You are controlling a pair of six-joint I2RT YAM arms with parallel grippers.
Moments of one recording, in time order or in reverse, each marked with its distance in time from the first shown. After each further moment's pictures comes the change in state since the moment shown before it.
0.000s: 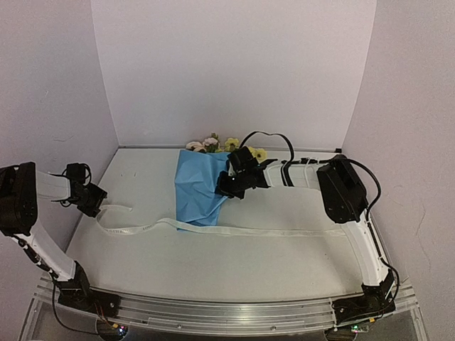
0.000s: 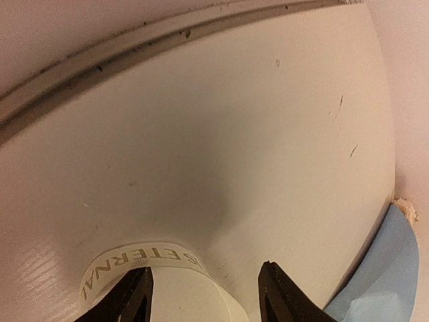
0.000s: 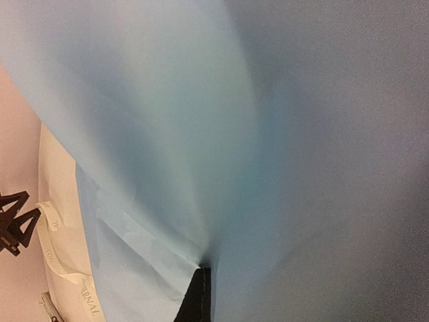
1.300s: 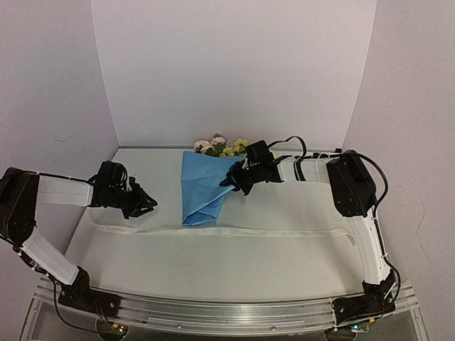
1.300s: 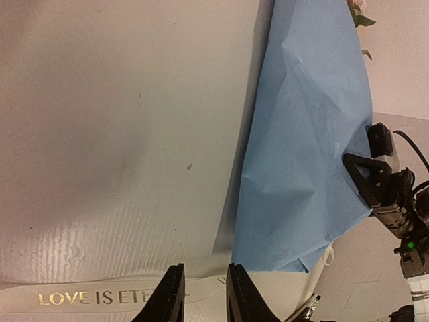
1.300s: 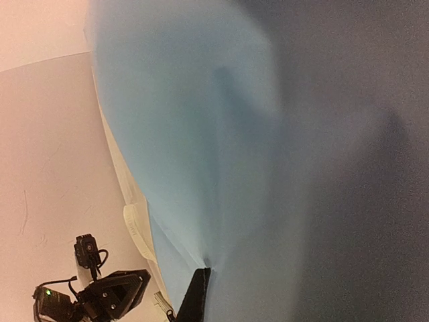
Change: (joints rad) left arm -0.444 -0.079 -0.028 0.055 0.338 0.069; right arm -0.108 -0.057 -0.100 0.120 -0.276 0.409
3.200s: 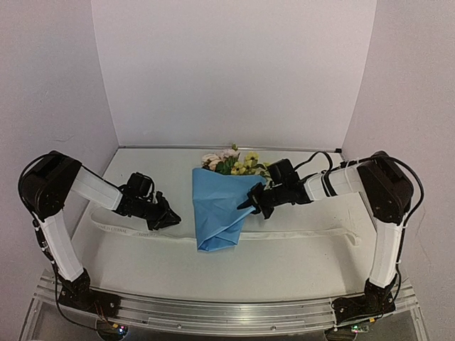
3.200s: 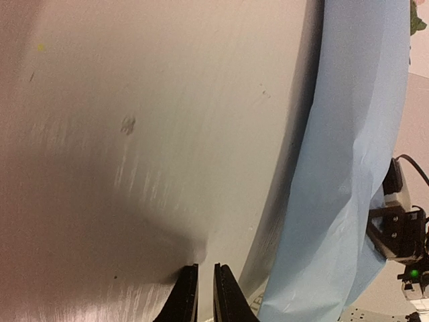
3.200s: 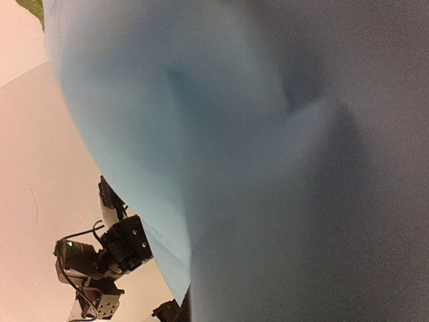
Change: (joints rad) left arm -0.170 0.323 0.059 0.210 0.067 -0.105; right arm 0.007 -0.356 -0.598 0.183 -0.073 0.211
